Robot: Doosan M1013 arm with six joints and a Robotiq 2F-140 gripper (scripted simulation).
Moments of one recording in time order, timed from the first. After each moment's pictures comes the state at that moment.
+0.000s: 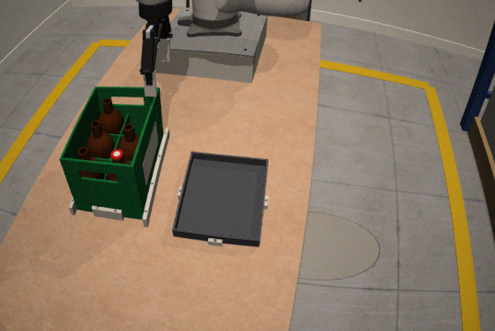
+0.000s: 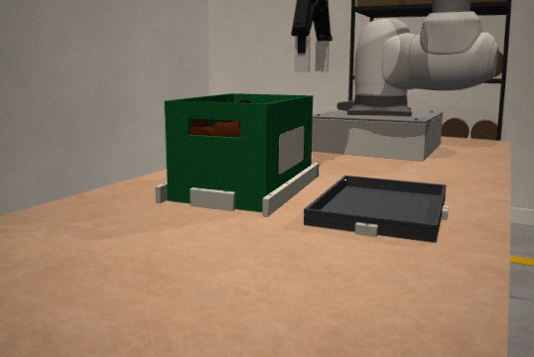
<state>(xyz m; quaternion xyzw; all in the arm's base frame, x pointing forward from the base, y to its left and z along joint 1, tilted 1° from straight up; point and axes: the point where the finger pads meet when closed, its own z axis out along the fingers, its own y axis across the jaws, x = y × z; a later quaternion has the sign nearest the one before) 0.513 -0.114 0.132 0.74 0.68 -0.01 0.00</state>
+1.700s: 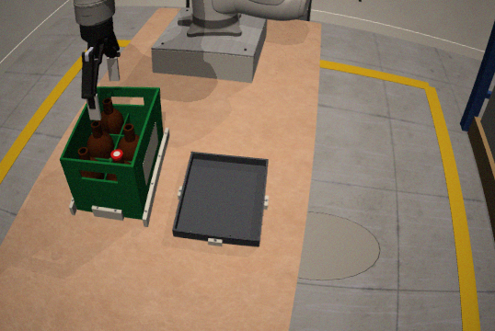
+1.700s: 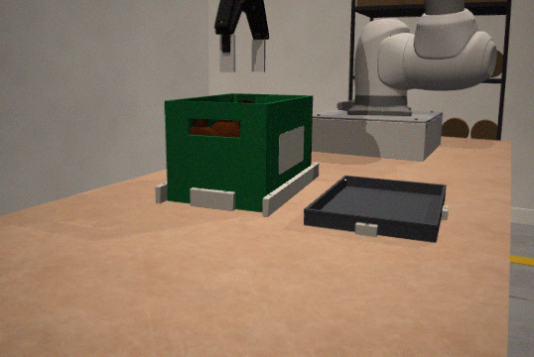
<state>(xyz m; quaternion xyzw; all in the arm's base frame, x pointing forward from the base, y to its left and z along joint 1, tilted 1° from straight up) 0.591 -0.232 0.132 0.74 0.68 -0.01 0.00</state>
